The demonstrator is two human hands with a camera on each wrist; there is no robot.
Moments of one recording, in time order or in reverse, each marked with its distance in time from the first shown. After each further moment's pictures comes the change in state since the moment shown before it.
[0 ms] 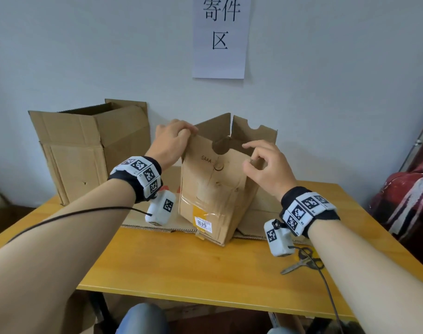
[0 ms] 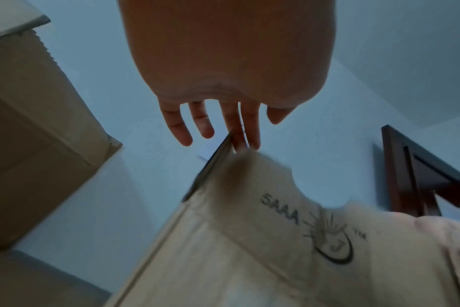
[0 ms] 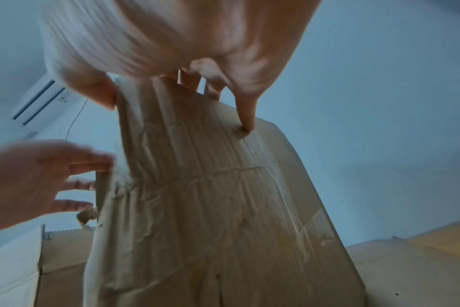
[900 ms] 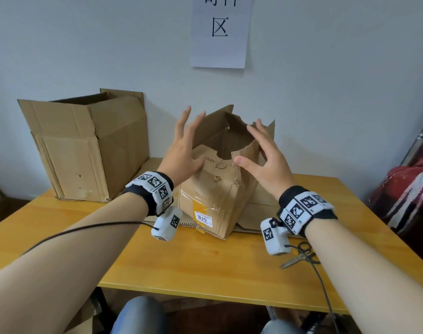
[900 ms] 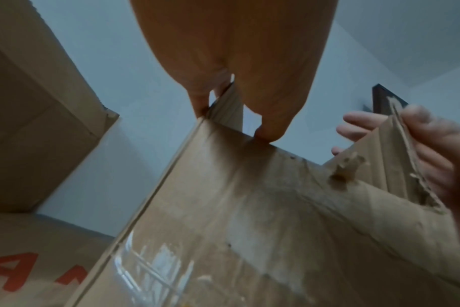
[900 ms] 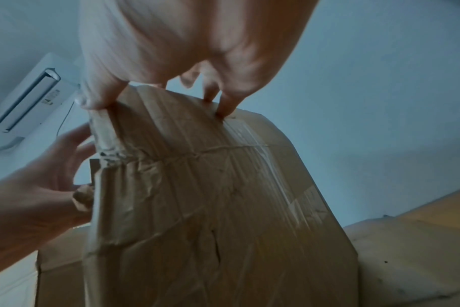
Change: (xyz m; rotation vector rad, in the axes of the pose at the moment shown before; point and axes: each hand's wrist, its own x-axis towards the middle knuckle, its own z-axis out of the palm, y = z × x) left_hand -0.027 -0.017 0.046 0.040 0.010 0.259; right_hand -0.003 0.006 0.011 0.096 -0.068 0.070
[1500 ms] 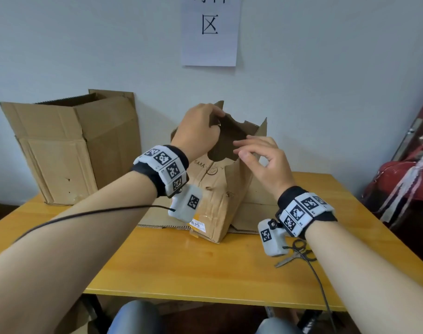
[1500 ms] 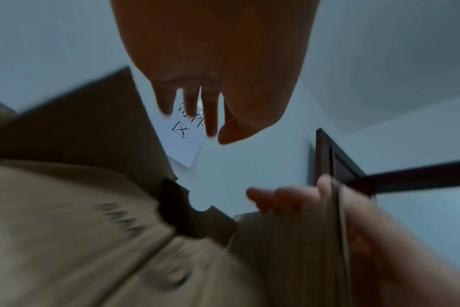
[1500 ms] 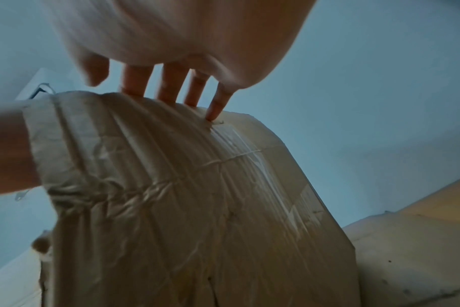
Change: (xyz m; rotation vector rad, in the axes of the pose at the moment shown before) left_hand 0.052 0.066 0.003 0.036 -0.020 -0.118; right_hand -0.007 0.006 -0.008 0.065 0.114 -0.123
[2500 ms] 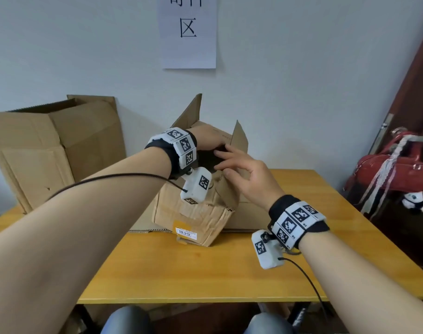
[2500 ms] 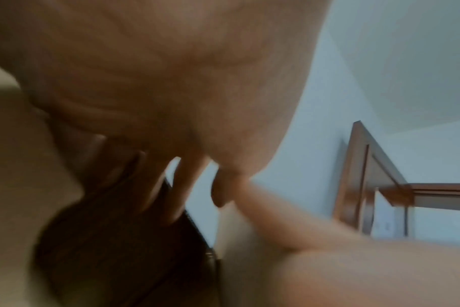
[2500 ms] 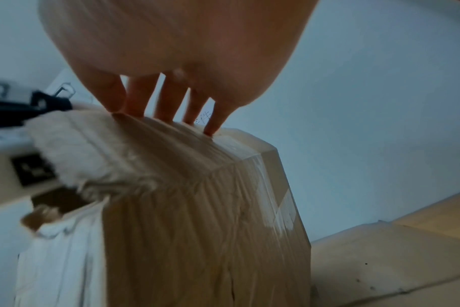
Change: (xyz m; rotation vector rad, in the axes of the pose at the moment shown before) left_hand 0.037 0.036 0.038 0.214 -0.612 -0.261; right_hand -0.026 -0.003 -0.013 0.098 -0.194 0.070
